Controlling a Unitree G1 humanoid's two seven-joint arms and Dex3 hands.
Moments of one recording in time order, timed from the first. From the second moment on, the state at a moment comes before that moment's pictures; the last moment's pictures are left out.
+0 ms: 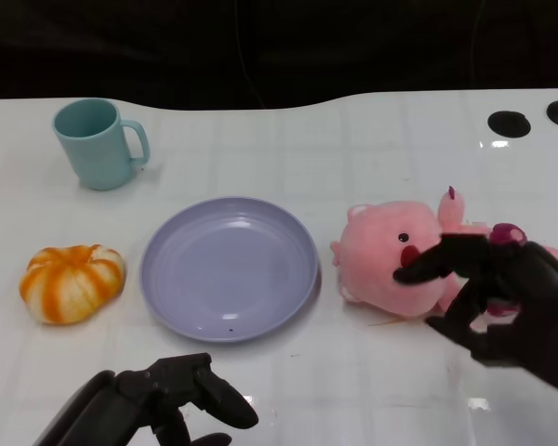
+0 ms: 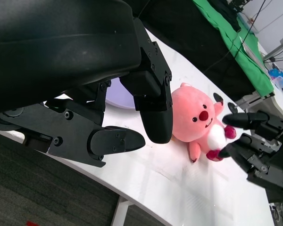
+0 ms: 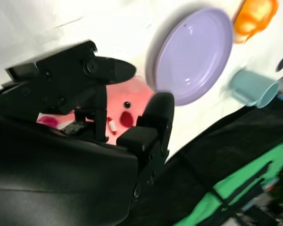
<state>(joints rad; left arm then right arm) 0.50 0.30 -0.08 -0.72 0.19 0.08 -0.29 0.00 -0.29 0.11 -0.47 -0.29 0.43 0.37</state>
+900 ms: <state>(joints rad) 0.50 0.30 -0.08 -0.68 0.21 0.04 -0.29 -0.23 -0.52 0.41 -0.35 -0.82 0.67 0.48</state>
